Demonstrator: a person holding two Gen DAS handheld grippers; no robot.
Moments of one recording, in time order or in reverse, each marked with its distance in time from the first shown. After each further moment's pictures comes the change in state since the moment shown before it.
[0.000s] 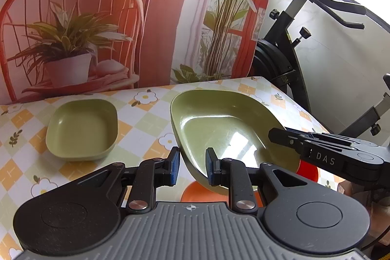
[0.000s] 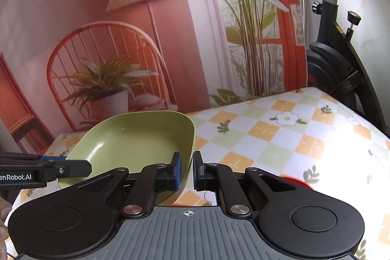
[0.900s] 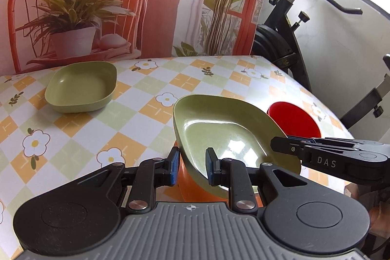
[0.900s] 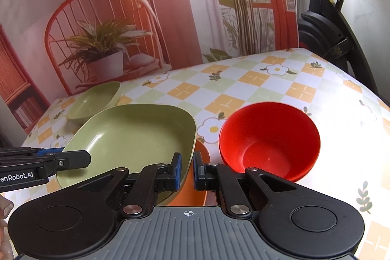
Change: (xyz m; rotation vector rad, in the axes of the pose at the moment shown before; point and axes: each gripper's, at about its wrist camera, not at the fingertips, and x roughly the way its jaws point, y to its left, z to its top) left arm 0.004 -0.011 -0.069 0.002 0.011 0.029; right arm -0.015 -0.005 -0.069 -0.003 0.112 -0.033
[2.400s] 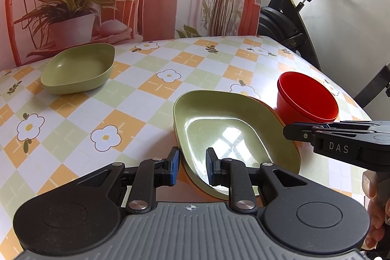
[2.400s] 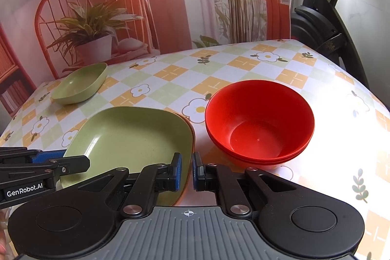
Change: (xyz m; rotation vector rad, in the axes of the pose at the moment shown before) left arm 0.022 -0.005 -0.024 0.037 0.032 0.042; right arm 0.013 -0.002 -0.018 -0.034 0.024 -0.062
